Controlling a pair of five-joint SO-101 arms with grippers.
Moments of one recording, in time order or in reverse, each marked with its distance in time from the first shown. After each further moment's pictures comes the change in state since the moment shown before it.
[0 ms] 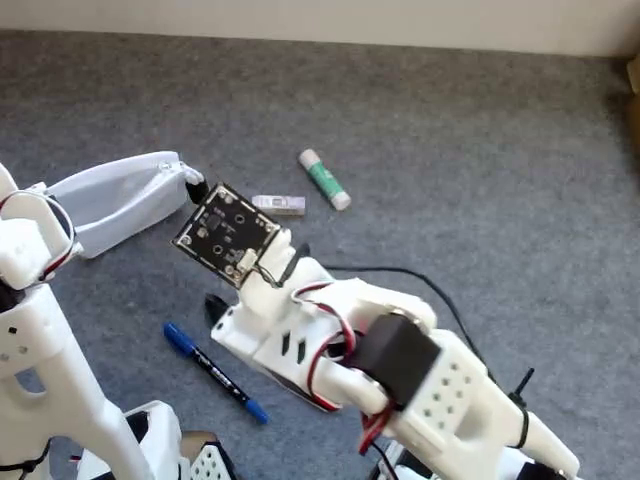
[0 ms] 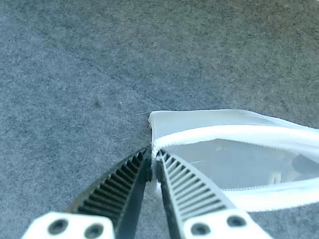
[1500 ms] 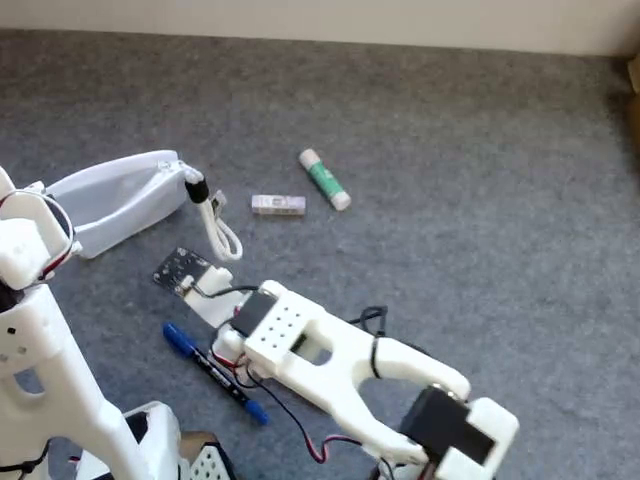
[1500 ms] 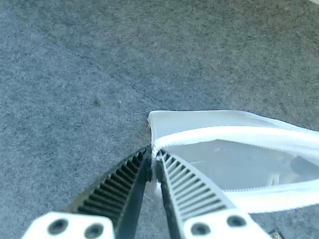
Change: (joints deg) left arm 0.0 0.0 0.0 -0.1 1.2; right arm -0.9 37.5 16.4 -19.0 -2.5
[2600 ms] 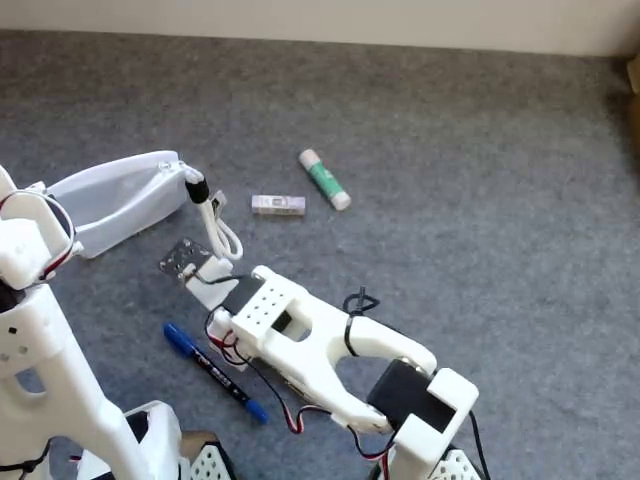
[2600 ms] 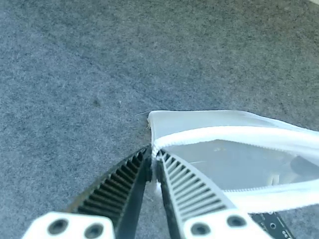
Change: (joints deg) left arm 0.0 0.0 0.0 0.0 0.0; right arm 2.7 10.8 -6.3 0.0 -0.1
